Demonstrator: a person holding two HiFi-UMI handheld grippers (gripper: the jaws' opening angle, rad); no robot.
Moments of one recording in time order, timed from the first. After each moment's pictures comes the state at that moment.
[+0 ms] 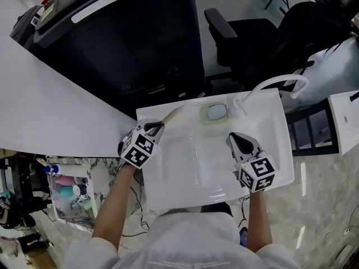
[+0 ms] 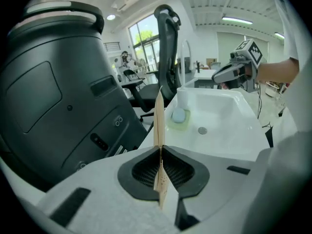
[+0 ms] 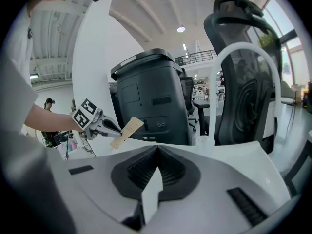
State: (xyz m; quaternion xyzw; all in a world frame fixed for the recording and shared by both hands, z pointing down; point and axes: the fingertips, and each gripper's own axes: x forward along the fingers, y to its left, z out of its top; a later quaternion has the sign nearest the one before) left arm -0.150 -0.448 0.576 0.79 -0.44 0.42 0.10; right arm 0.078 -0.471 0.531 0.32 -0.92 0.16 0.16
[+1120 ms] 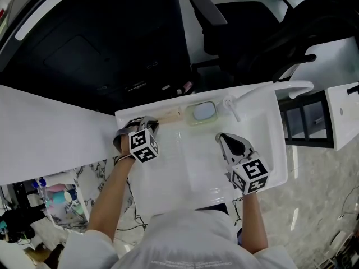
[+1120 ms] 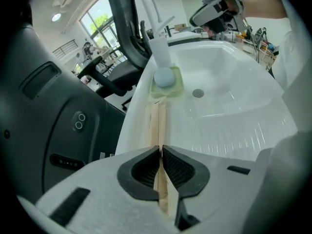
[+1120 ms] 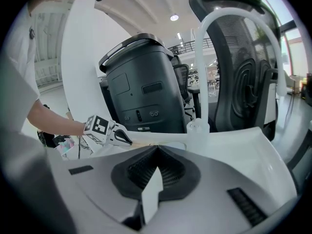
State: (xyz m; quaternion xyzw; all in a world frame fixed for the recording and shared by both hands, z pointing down) left arm -0.136 -0.492 0.699 0.75 -0.30 0.59 0.02; right arm 0.086 -0.501 0.580 0.32 -0.90 0.21 0.20
